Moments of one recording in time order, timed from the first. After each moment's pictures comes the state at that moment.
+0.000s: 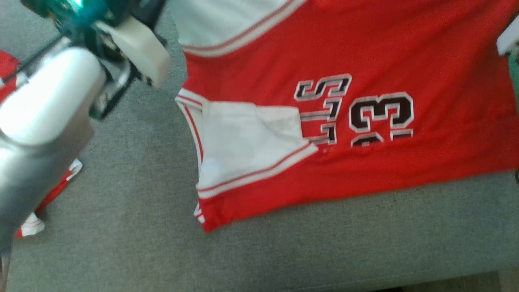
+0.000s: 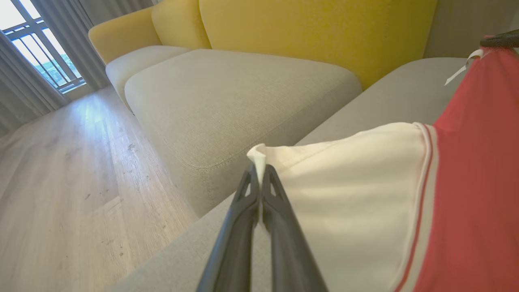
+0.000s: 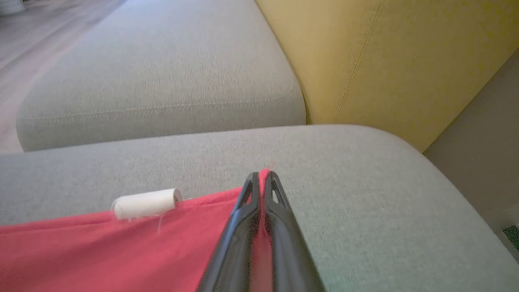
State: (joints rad) left arm -1.14 0.51 -0.99 0.35 -0.64 0.03 0.06; right arm -1.02 -0.37 0.08 0.96 0.29 0.12 0.03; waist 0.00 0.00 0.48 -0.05
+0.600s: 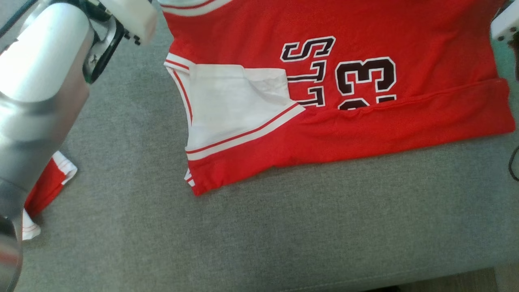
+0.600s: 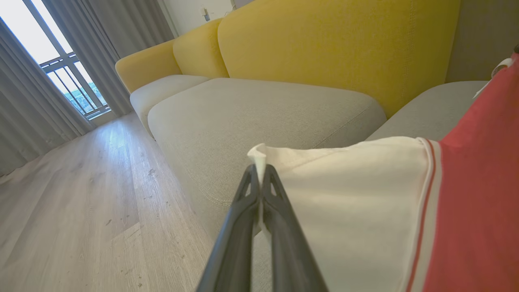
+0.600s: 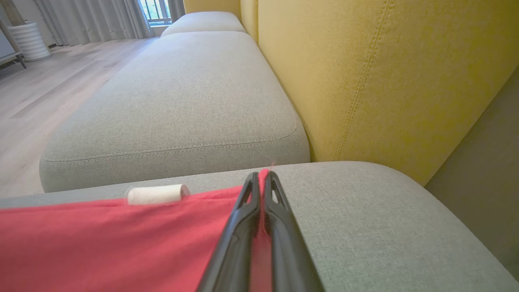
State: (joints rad) left arm -1.28 0.42 -0.98 0.63 -0.60 -0.03 -0.08; right arm -1.10 -0.35 0.16 1.03 0.36 0.12 -0.13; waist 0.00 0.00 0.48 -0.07
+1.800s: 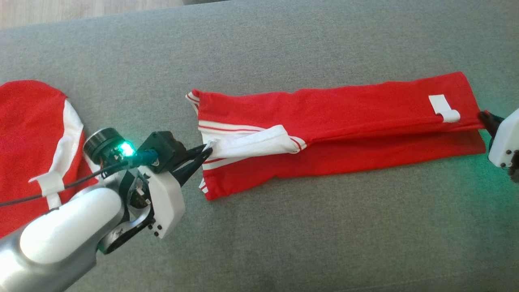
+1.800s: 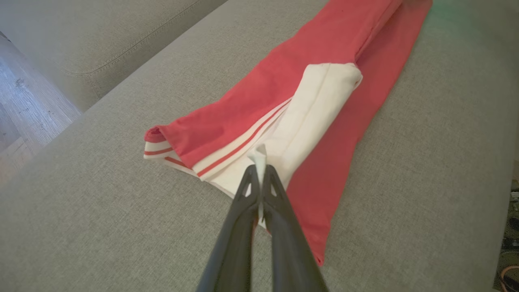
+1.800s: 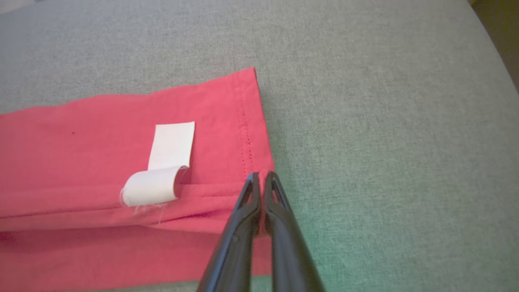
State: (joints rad) left arm -0.79 0.73 -1.20 -0.01 -0.76 0.01 0.29; right arm -0.62 -0.61 0.42 0.72 0.77 0.12 0.42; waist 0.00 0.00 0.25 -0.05
